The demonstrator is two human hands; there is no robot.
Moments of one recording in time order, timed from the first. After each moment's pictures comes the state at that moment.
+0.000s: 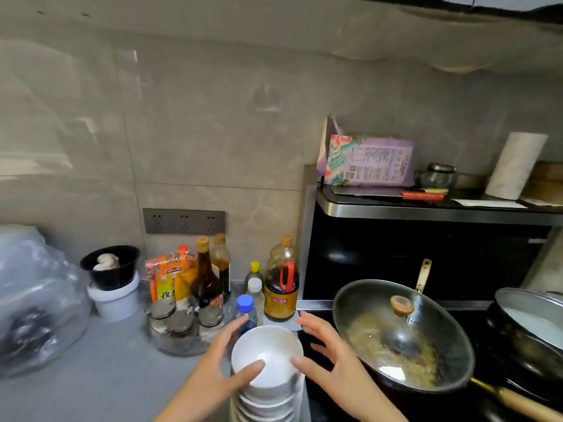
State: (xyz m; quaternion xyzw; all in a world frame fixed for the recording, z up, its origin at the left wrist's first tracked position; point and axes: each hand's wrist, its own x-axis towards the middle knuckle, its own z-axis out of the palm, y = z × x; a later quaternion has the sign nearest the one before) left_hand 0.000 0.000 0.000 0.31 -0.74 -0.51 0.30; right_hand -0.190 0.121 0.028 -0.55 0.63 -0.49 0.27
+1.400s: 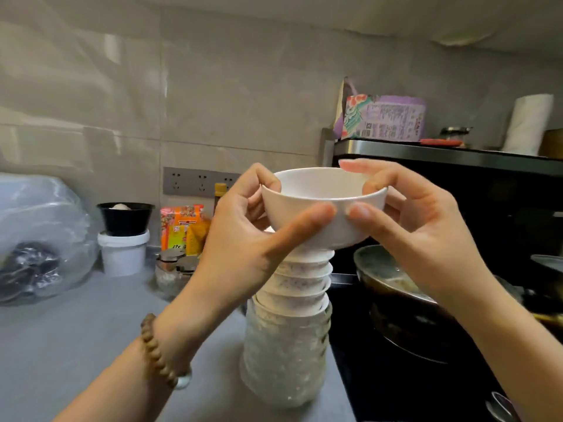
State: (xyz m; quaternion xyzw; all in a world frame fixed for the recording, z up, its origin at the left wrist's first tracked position) left_hand 0.014 0.095 -0.030 -0.05 -0.68 -0.44 0.58; right_hand -0.136 0.187 -0.006 -0.71 0.40 -0.59 0.00
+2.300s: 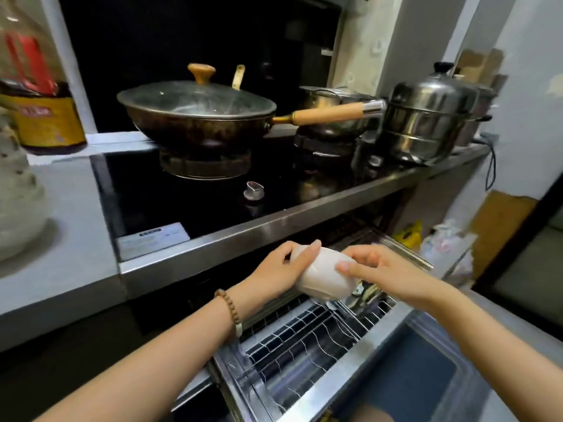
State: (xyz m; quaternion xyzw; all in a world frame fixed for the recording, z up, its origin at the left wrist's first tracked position) left_hand -0.241 0.292 -0.309 0.06 -0.75 -0.65 0.06; right_hand -0.317 0.482 -0.271 -0.38 0.77 -0.45 0.24
